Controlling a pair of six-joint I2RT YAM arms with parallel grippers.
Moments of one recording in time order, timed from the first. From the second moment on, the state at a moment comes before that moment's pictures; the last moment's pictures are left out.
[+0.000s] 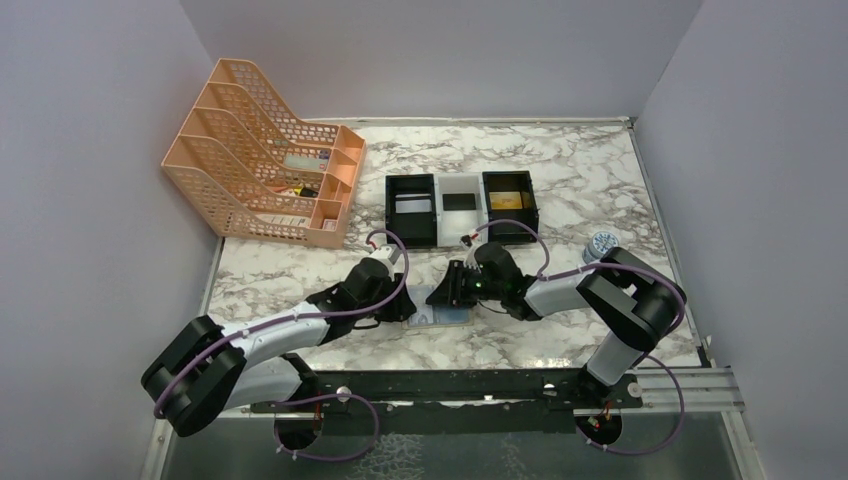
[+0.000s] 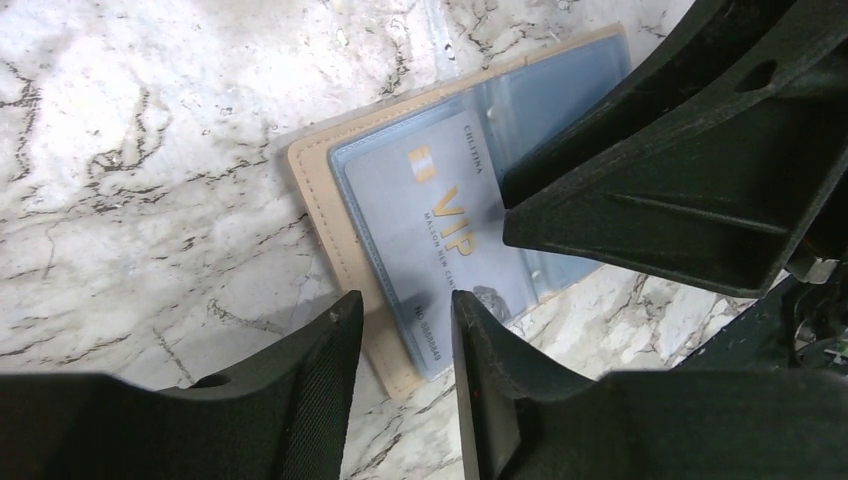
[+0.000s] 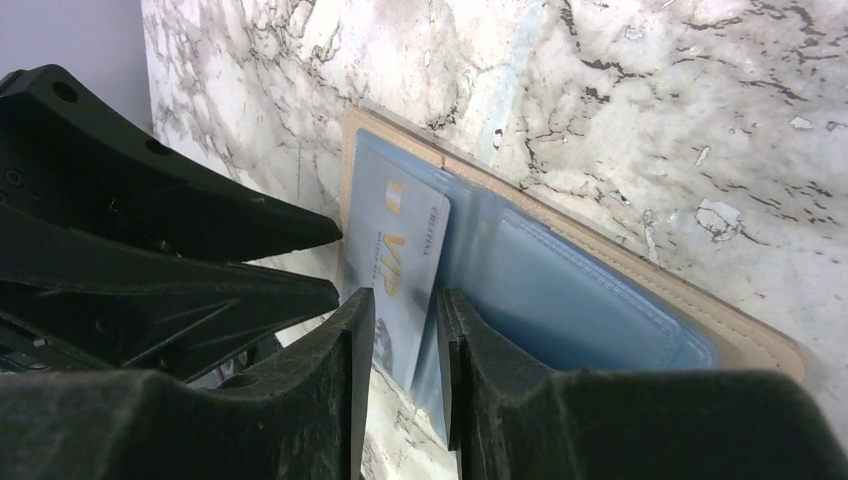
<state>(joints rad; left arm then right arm) -0.77 1.16 0.36 0.06 0.07 -0.66 0.79 1.68 0.53 0.57 -0.34 0.87</state>
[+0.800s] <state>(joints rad) -0.80 1.23 0.39 0.06 0.04 -0.63 0.78 1.68 0.47 0.65 -0.36 0.92</state>
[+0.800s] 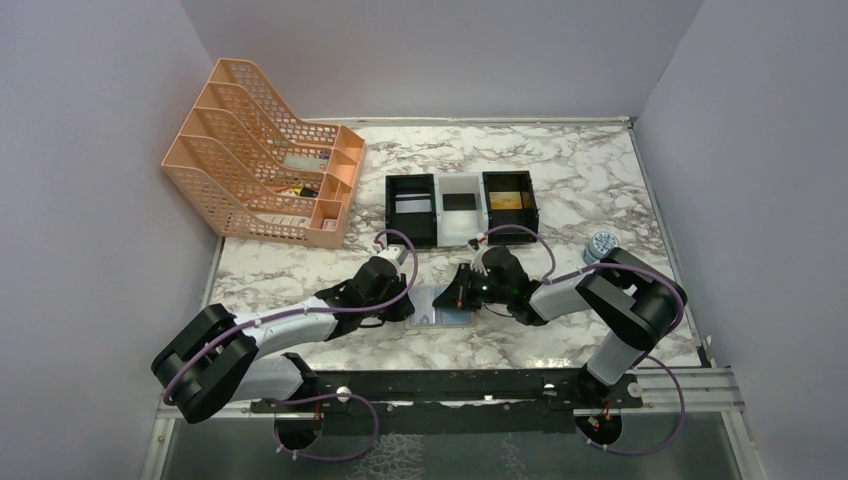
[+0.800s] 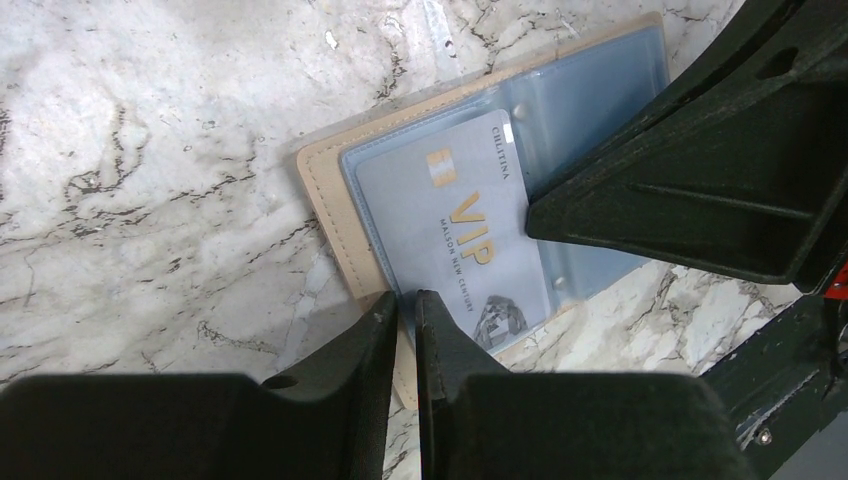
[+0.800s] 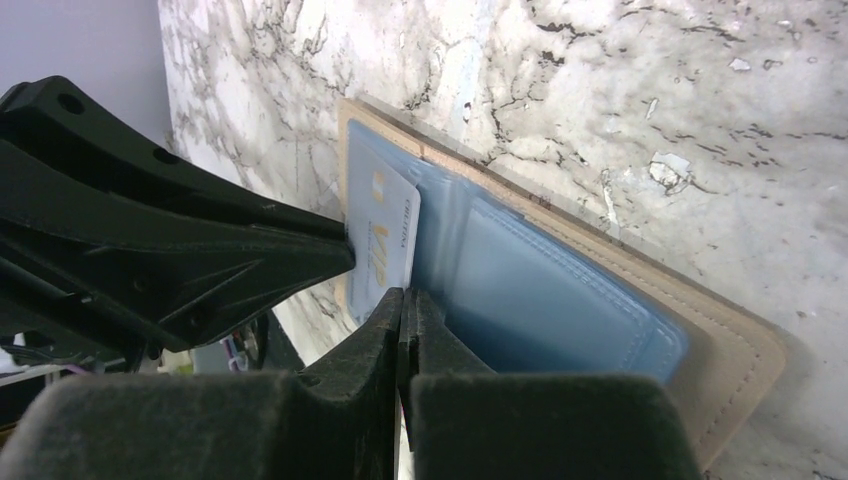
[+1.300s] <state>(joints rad) -0.80 1.25 0.40 0.05 0.03 -0.63 0.73 1.68 0.42 0.71 -0.41 0.94</state>
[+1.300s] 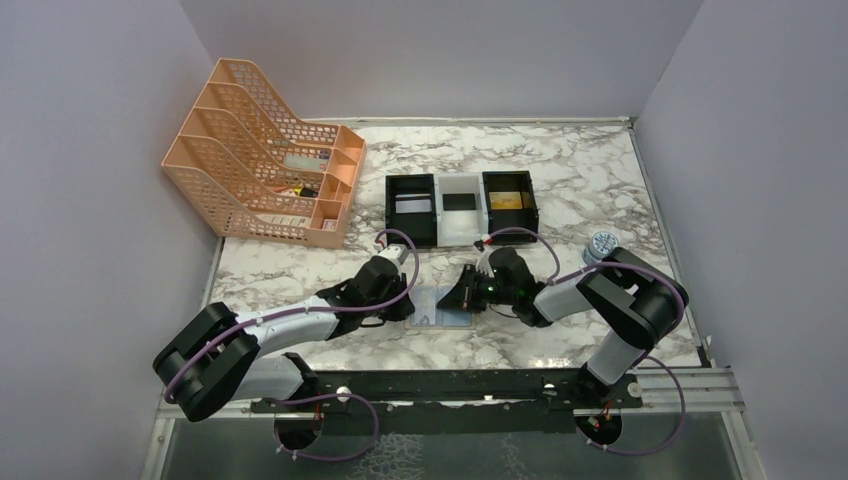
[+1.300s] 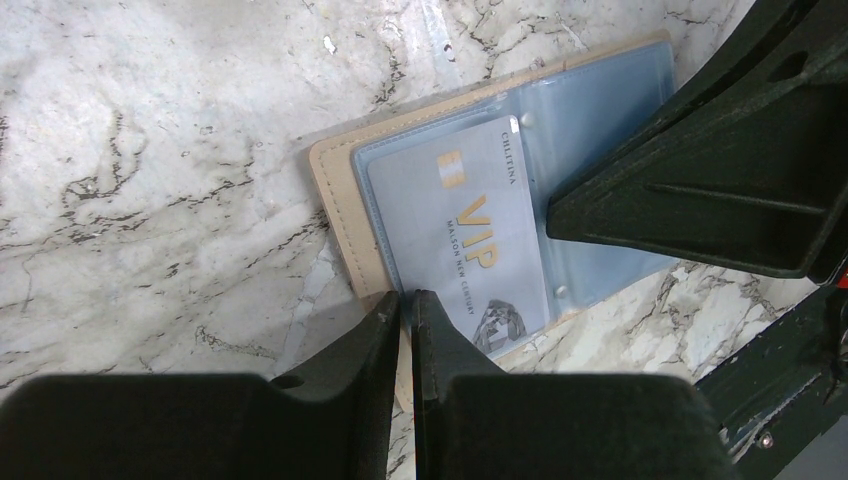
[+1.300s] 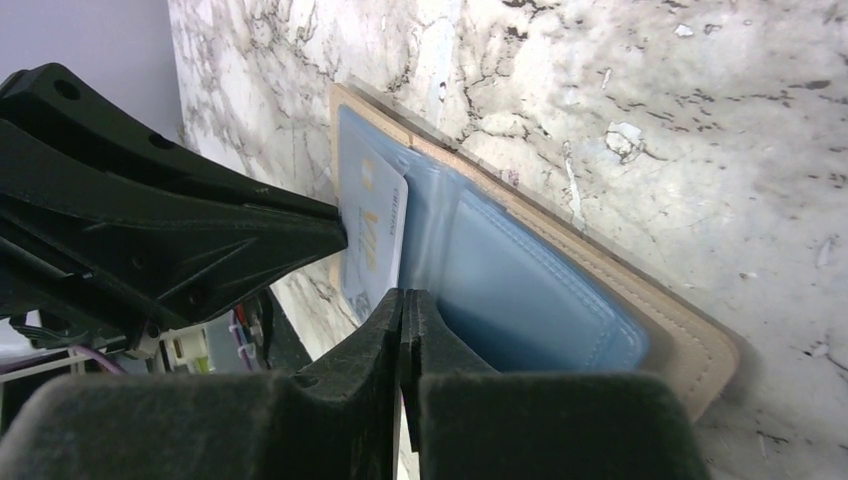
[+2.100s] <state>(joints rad) -0.80 1.24 0.40 0.05 0.03 -0.63 0.72 1.73 0.46 0.74 -0.54 0.90</state>
